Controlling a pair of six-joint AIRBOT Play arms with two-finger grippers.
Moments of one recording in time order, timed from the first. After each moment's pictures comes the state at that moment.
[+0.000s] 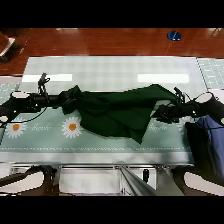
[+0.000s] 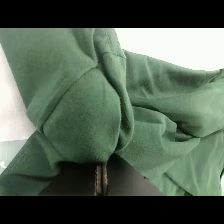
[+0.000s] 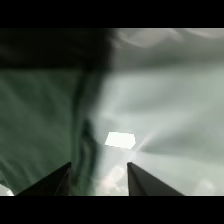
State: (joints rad) left arm 0.11 -1.35 0.73 0.47 -0.84 -0.94; right arm -0.13 -1.33 0.73 -0.86 1.08 1.32
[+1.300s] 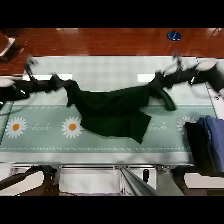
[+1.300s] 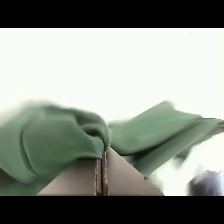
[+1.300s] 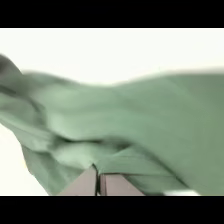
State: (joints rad) left arm 0.18 -1.26 0.98 0.35 -0.97 -0.96; right arm -0.06 -1.50 1.37 -0.69 1.20 1.27
